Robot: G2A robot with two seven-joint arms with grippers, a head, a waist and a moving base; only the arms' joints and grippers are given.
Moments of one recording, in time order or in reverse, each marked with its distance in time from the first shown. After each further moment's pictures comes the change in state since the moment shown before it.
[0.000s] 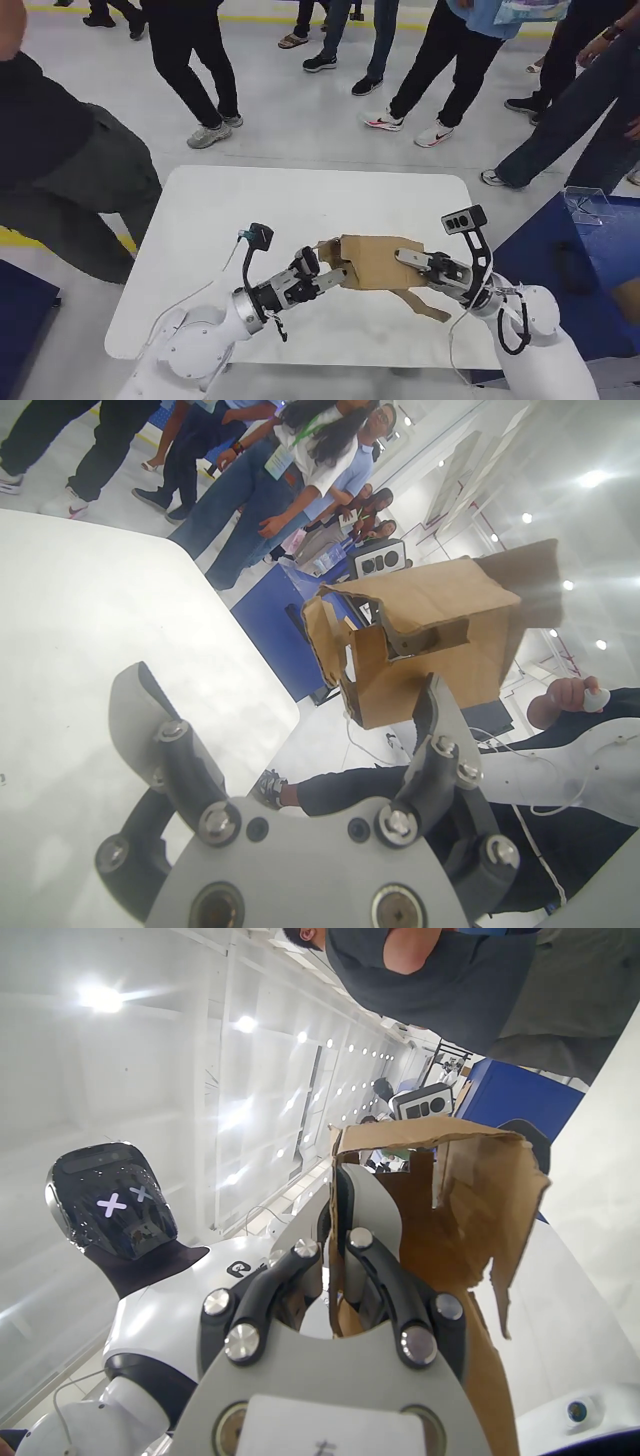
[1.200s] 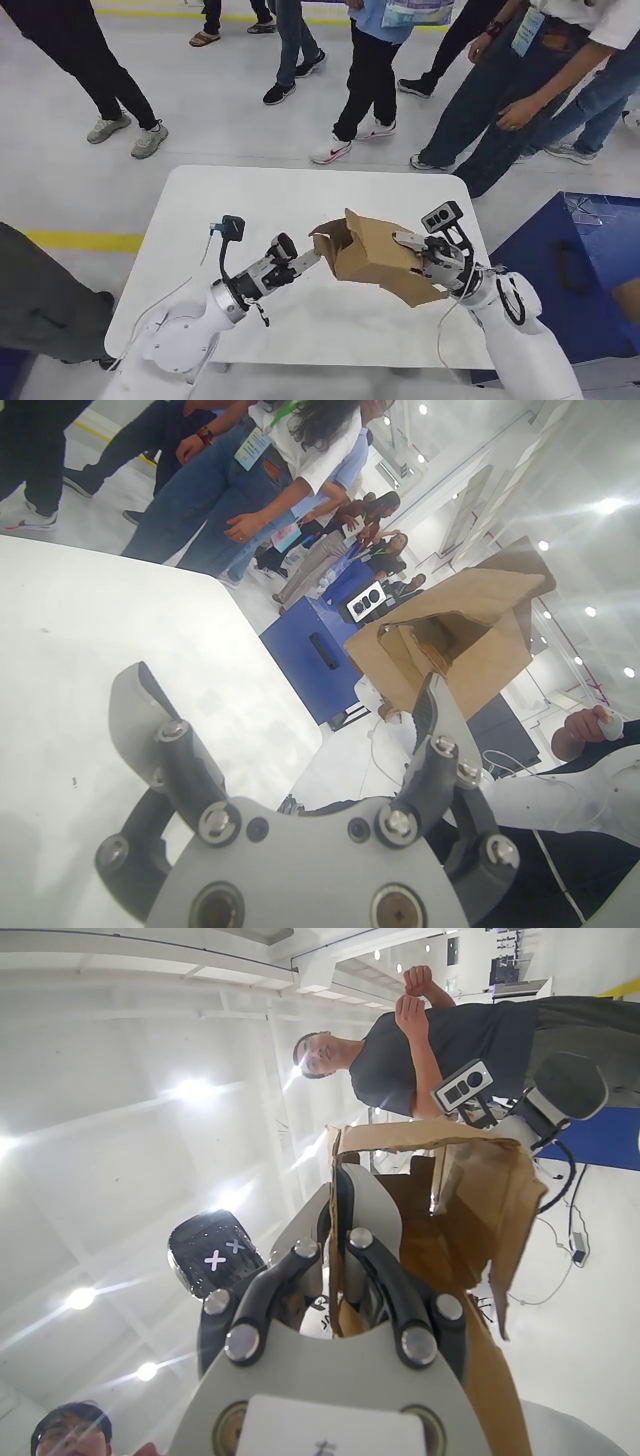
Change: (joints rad) left arm 0.021 0.007 -0.089 0.025 0.003 -0.043 0.053; right arm 0.065 -0.018 -0.066 0.081 0.229 0.266 -0.035
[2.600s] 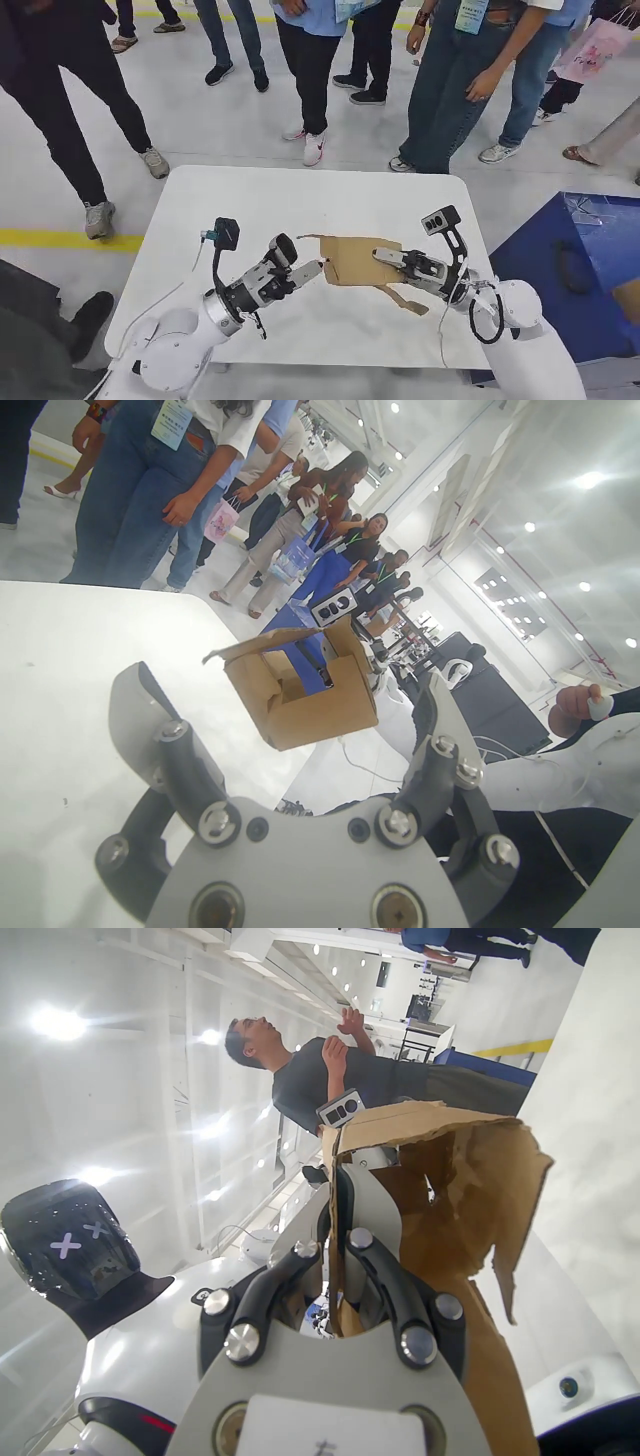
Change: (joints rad) left arm 0.070 0.010 -0.030 -0.132 0.083 -0.022 0.020; right arm -0.014 0.005 -0.010 -0.022 -0.350 -0.212 -0.028
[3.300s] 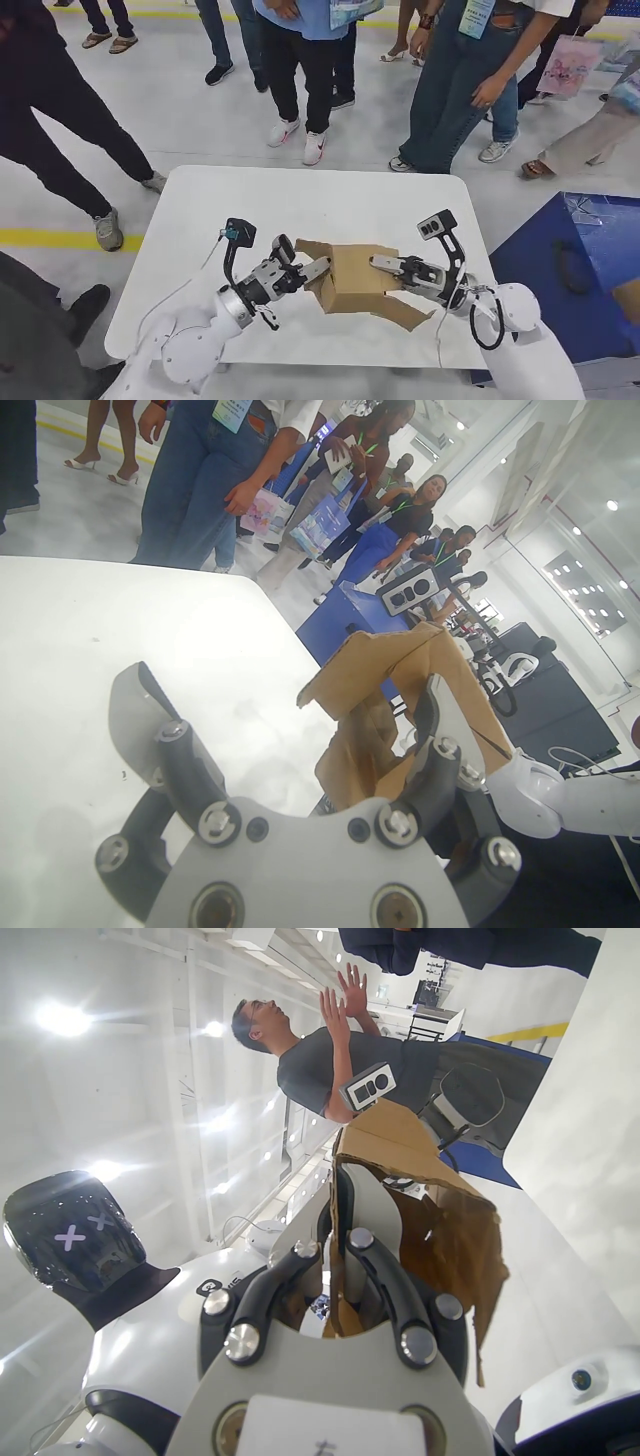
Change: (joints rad) left arm -0.042 -0.010 0.055 0.062 0.144 0.100 0.033; right arm -0.019 0.002 -0.004 -0.027 0.033 0.024 0.017
